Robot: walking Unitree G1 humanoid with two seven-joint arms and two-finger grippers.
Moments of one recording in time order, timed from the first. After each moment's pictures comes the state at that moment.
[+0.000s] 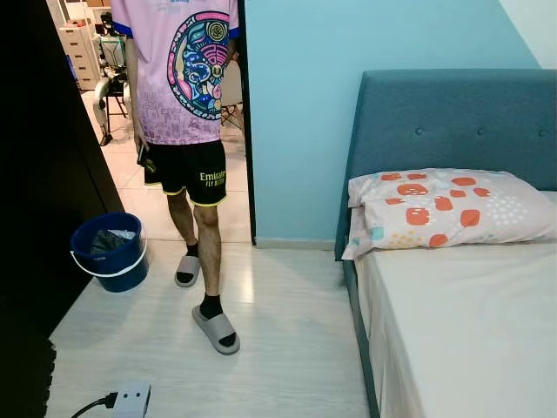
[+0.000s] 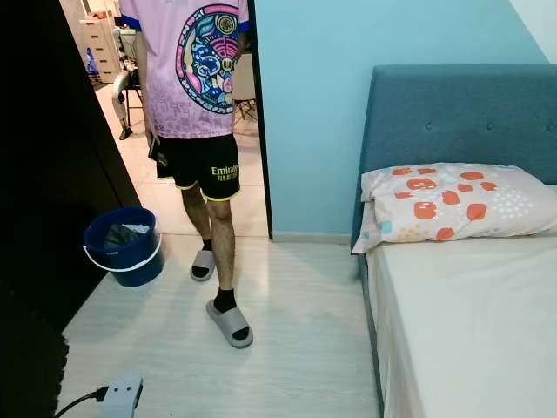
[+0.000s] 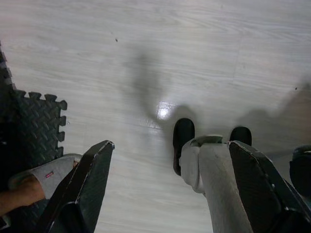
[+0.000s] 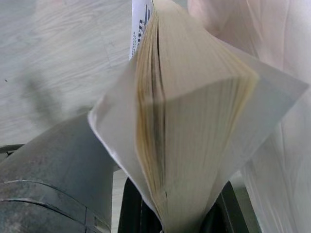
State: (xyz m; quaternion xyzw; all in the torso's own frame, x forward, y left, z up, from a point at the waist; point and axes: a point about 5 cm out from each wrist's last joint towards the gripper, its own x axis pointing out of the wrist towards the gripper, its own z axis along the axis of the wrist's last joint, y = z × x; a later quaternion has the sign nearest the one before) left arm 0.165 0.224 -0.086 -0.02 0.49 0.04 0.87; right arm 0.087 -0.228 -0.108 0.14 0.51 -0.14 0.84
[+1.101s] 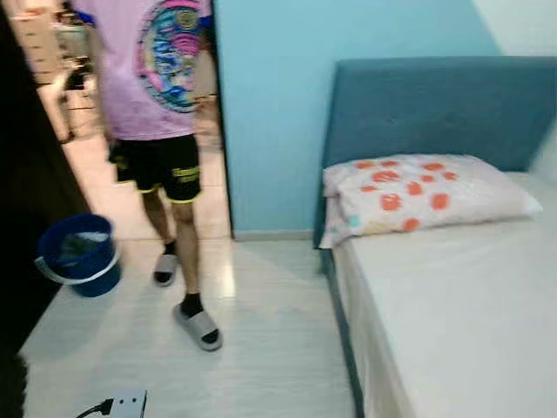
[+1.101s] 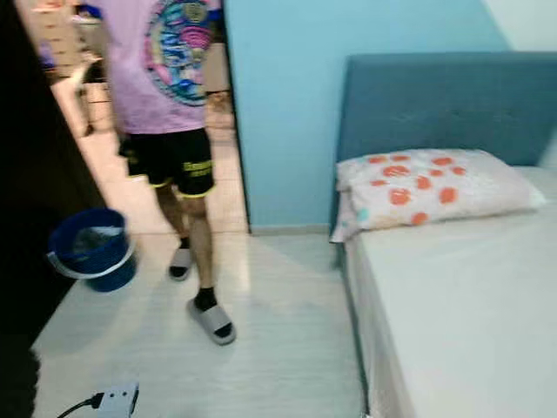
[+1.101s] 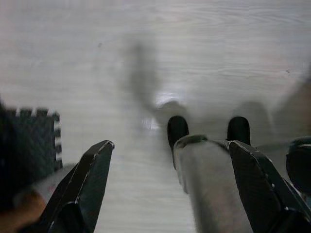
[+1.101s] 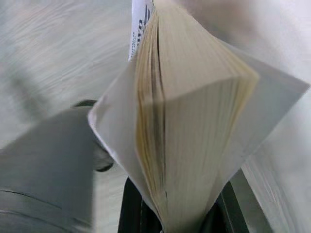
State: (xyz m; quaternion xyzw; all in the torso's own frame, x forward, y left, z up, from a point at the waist) left arm 0.161 0.223 -0.088 -0.04 0.49 0.05 0.87; right arm 0.096 -0.232 -0.106 0.12 0.52 -0.14 0.83
